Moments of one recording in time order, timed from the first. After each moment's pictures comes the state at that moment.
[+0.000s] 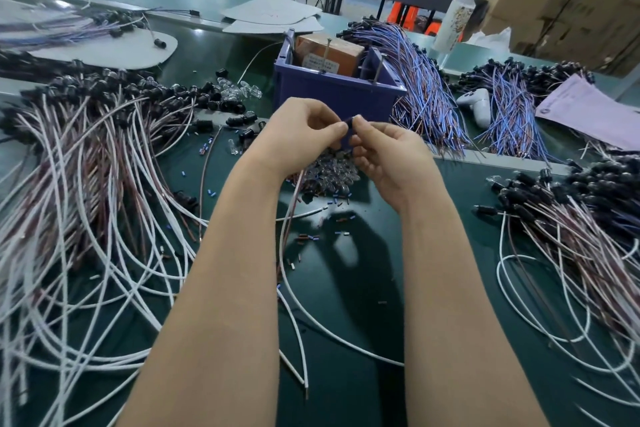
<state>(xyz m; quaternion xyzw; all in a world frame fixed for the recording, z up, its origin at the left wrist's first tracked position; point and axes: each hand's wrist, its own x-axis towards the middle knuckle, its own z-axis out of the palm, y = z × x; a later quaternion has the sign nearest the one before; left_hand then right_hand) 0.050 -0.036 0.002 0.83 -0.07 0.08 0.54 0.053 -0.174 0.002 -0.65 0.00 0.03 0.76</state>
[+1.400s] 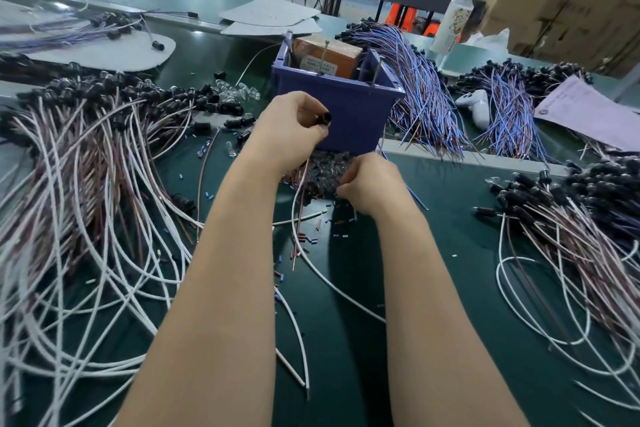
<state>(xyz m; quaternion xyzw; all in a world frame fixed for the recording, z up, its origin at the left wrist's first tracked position) 0.049 -0.036 0.006 0.81 -0.01 0.09 0.58 0.056 -0.167 -0.018 -0.98 0.02 0.04 0.20</state>
